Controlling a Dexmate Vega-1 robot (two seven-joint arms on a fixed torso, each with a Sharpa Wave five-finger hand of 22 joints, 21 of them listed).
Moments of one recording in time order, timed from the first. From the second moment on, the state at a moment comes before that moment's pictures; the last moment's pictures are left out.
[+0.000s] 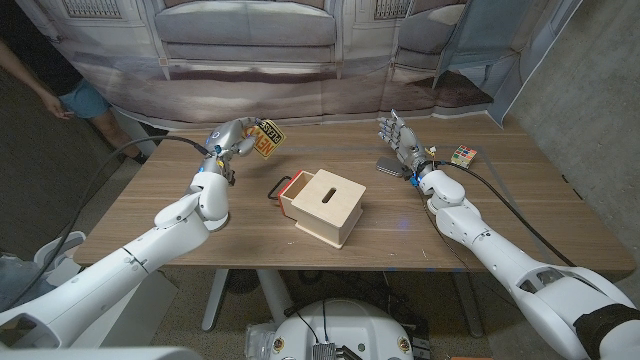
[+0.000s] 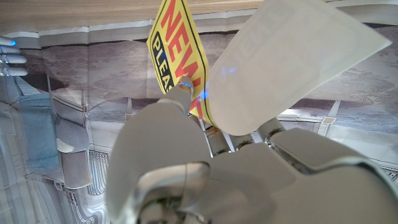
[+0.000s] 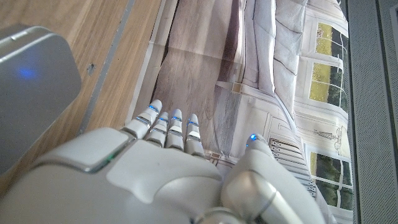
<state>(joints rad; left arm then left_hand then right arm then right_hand) 0.95 0.84 0.46 -1.87 0.35 0.39 0.51 1.17 0.13 0.37 -0.12 0.18 0.52 -0.10 0.26 0.21 0.47 -0.14 0.22 0.20 0.52 -0.05 0.24 0.24 0.62 -0.01 0.37 0.19 -0.67 -0.36 -0.47 -1.06 0.58 0.42 0.15 0.13 0.02 0.17 -0.06 0.22 0.19 0.07 0.20 0.19 0.16 0.11 0.22 0.19 0.08 0.04 0.19 0.18 0.16 -0.04 0.21 0.18</state>
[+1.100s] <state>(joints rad) 0.97 0.83 0.45 -1.87 0.37 0.33 0.50 1.17 0.13 0.37 -0.12 0.18 0.53 -0.11 0.25 0.21 0.48 -0.14 0.21 0.21 0.52 -0.05 0.24 0.24 0.61 -0.01 0.37 0.19 -0.66 -0.35 -0.47 -1.04 0.57 0.43 0.14 0.13 0.02 0.17 -0.06 0.22 0.19 0.07 0.20 0.19 0.16 0.11 0.22 0.19 0.08 0.04 0.19 0.18 0.16 -0.04 0.21 0.18</state>
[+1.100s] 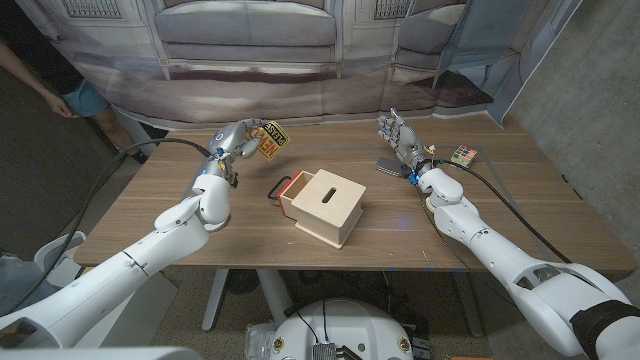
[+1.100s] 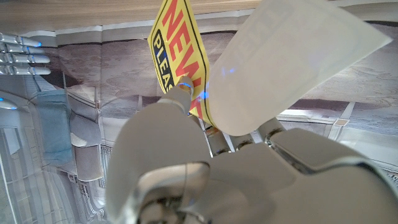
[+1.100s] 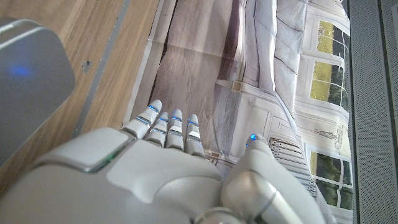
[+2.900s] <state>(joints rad) 1.03 0.84 0.44 -1.96 0.47 0.30 0.51 1.17 0.13 0.37 -0.12 0.18 0.54 -0.11 0.25 0.22 0.49 -0.15 0.21 0.21 0.53 -0.05 0.23 0.24 0.61 -0.01 0.37 0.19 -0.67 -0.36 -0.47 -1.07 0.57 0.43 0.14 0.13 0.03 0.17 -0.06 0.22 0.19 0.07 0.20 0.19 0.16 0.11 0.22 0.19 0.08 0.04 0.19 0.18 0.16 -0.04 0.21 0.18</state>
